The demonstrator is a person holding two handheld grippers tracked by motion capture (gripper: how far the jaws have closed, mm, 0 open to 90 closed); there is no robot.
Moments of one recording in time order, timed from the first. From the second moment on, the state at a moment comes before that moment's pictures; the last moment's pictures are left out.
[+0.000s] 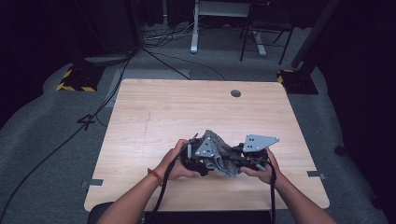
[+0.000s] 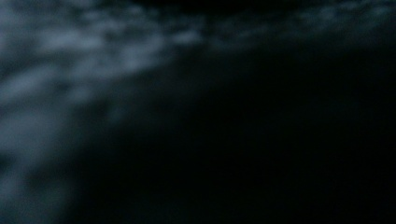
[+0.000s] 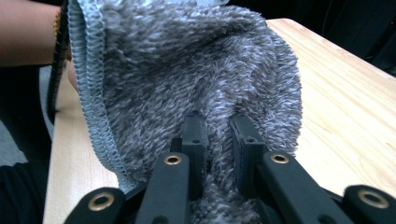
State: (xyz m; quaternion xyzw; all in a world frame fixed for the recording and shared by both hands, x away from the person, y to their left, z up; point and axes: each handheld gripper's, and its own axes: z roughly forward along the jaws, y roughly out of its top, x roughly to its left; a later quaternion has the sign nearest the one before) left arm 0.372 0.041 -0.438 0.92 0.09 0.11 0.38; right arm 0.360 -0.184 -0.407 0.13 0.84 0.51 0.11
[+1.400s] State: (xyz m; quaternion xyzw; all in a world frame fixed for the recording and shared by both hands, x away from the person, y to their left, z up) left arm 0.368 0.047 -0.430 0.90 0.07 0.12 0.41; right arm 0.366 -0.205 -0.419 0.15 0.85 0.51 0.08
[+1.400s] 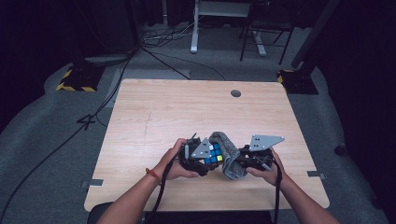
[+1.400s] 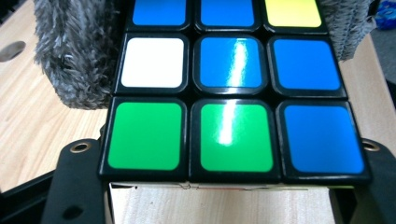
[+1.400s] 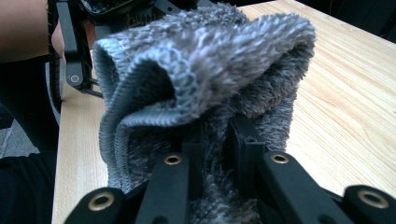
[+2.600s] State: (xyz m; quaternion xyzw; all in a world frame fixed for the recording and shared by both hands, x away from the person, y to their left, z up) left arm 0.377 0.046 -0.447 0.90 0.11 0.02 0.43; right arm 0.363 -0.200 -0.433 0.14 0.87 0.46 0.11
